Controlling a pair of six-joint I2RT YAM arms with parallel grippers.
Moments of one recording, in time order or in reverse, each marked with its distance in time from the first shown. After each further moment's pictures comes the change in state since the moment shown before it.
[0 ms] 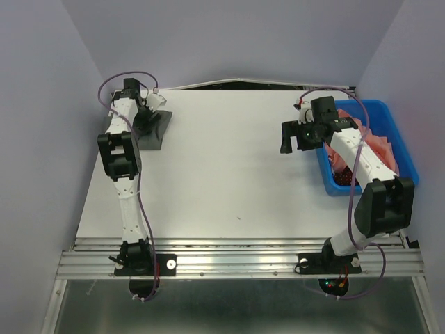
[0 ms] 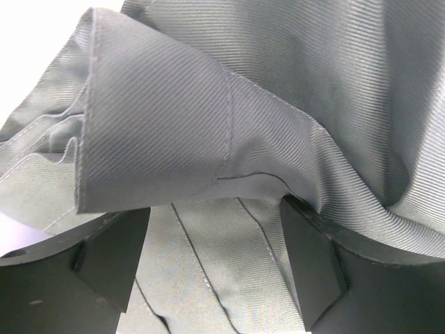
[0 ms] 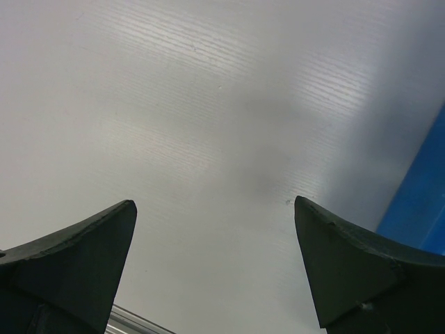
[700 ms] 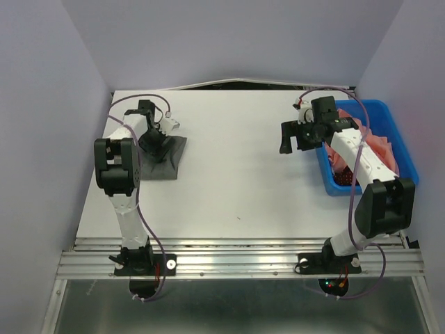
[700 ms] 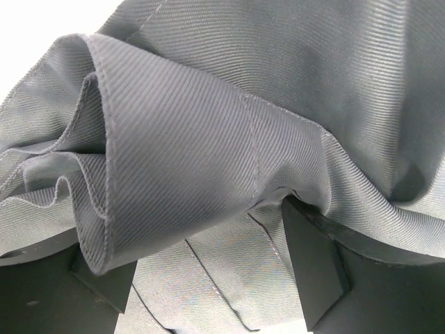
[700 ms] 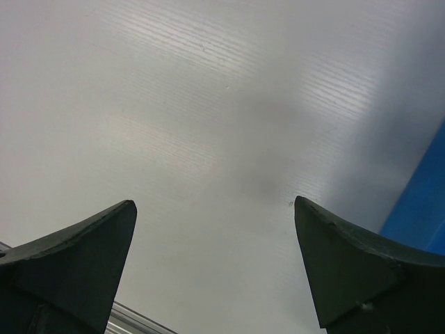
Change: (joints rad) left arm -0.128 -0.445 -0.750 0.113 0.013 -0.186; right arm 0.000 -0.005 0.000 -0.001 -0.024 -0.018
